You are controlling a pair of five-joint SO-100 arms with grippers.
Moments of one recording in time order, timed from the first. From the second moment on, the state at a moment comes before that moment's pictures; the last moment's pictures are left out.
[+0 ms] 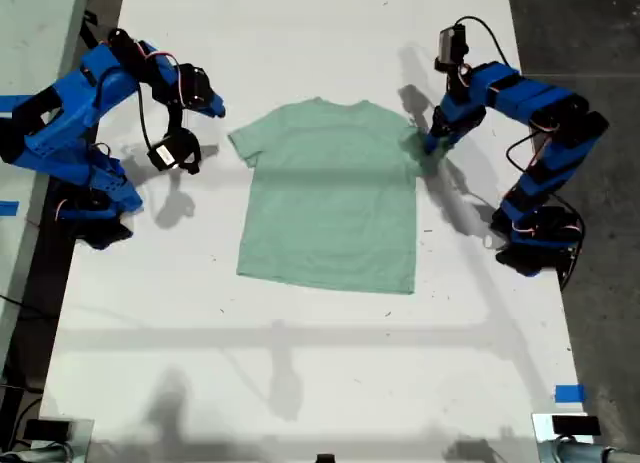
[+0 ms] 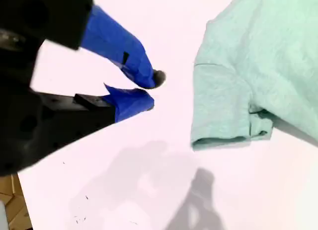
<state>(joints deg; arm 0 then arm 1) -52.9 114.8 110.8 74.0 36.0 68.6 83.7 110.7 57.0 -78.6</state>
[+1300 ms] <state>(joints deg) -52.8 114.3 112.1 72.9 35.8 34.6 51.2 47.9 78.9 -53.0</state>
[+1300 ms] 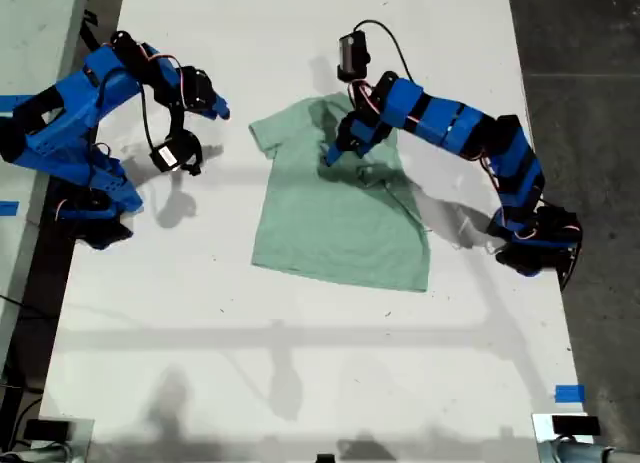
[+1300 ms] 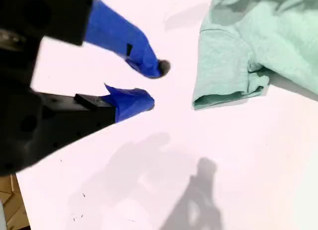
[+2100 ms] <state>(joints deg) -52.6 87.0 86.8 78.5 40.0 35.4 101.5 81.2 94.2 -54.7</state>
